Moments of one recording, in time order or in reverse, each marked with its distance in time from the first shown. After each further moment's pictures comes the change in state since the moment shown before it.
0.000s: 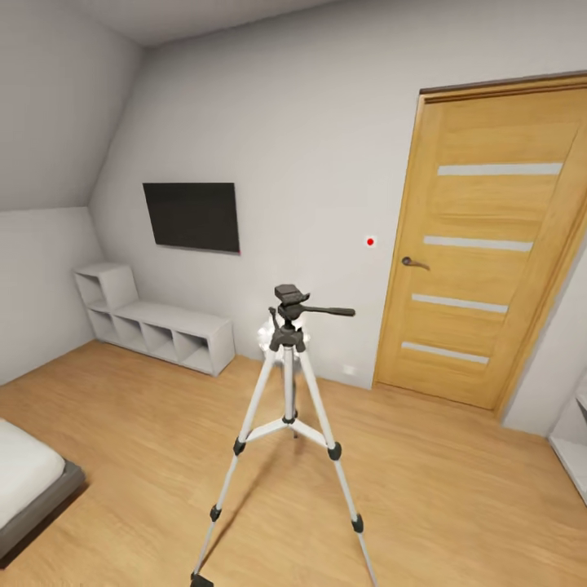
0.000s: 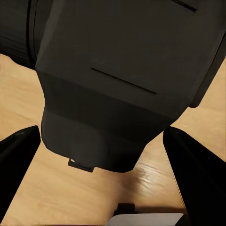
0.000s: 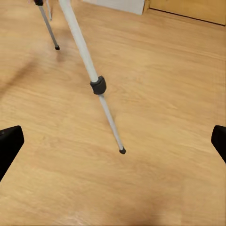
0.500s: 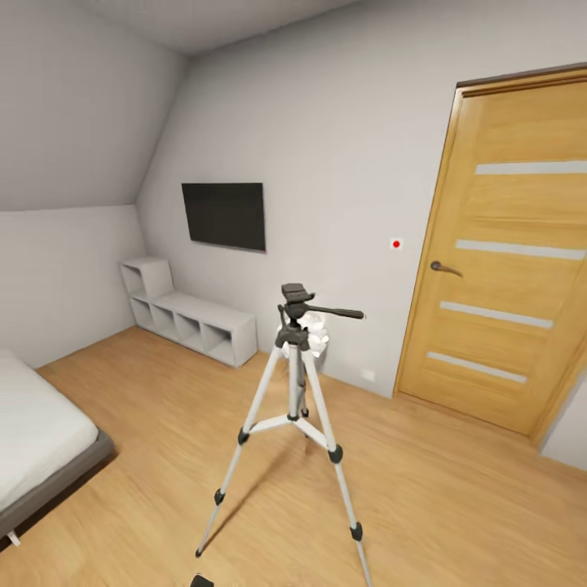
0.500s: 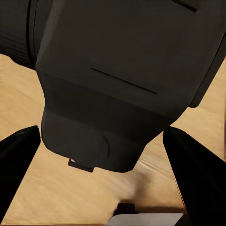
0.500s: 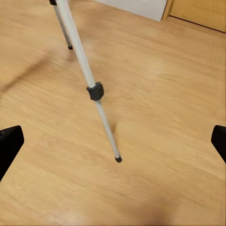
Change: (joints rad) left arm 0.000 0.000 0.000 0.000 0.000 0.000 0.000; right arm 0.000 0.000 0.000 0.000 0.000 0.000 0.000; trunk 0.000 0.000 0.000
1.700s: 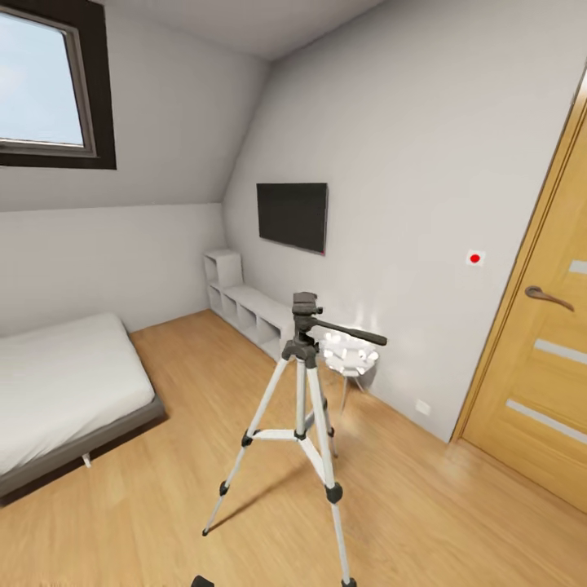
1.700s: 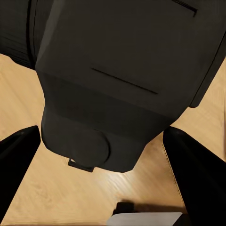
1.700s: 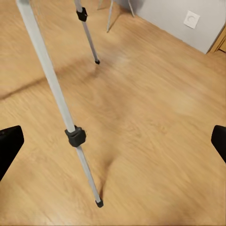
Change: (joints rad) left arm 0.000 -0.002 0.000 0.002 0.000 0.001 0.000; right arm 0.000 0.000 0.000 0.000 0.000 0.000 0.000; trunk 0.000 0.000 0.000
